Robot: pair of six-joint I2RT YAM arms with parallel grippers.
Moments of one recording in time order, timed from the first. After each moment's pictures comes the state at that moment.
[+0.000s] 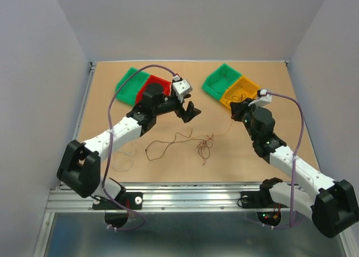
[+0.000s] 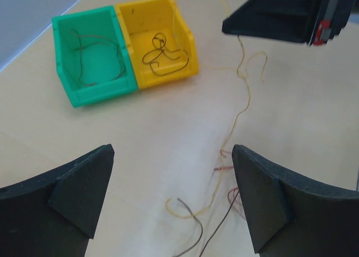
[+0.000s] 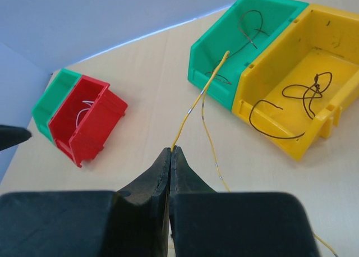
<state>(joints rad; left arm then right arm) -0.61 1.39 0.97 0.21 0.50 0.11 0.43 1.00 0.55 0.35 0.25 0.51</state>
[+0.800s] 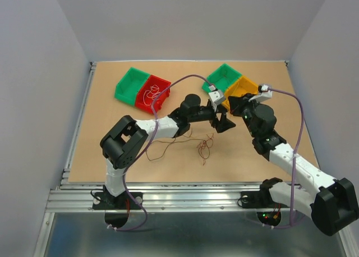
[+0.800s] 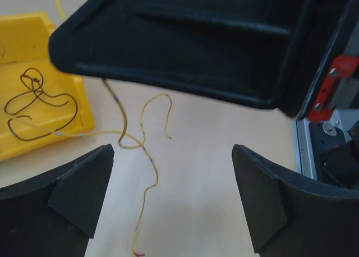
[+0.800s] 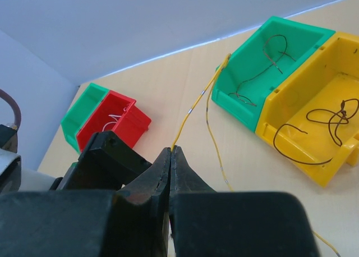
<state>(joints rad) -0.84 1.89 1.15 0.66 0.54 -0.19 0.43 1.02 0.60 0.41 0.19 0.52</state>
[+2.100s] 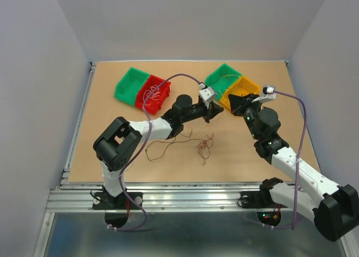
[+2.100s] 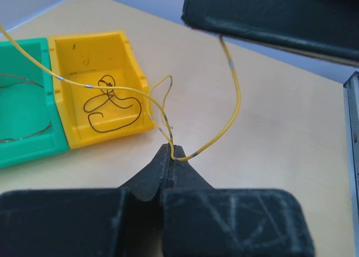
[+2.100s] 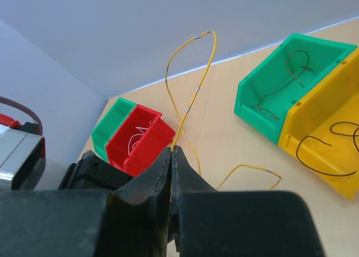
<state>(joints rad) -0.81 1.83 1.06 0.75 0.38 -0.13 0.45 0.95 0.58 0.46 0.20 0.57</state>
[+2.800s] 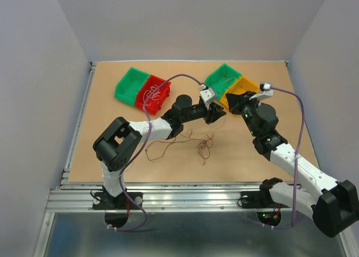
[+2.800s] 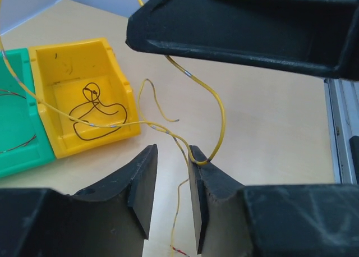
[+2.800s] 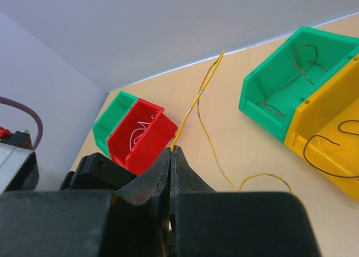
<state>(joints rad) -0.81 1.82 1.06 0.76 0.45 -0.13 0.45 1.00 0.62 0.43 0.15 0.57</state>
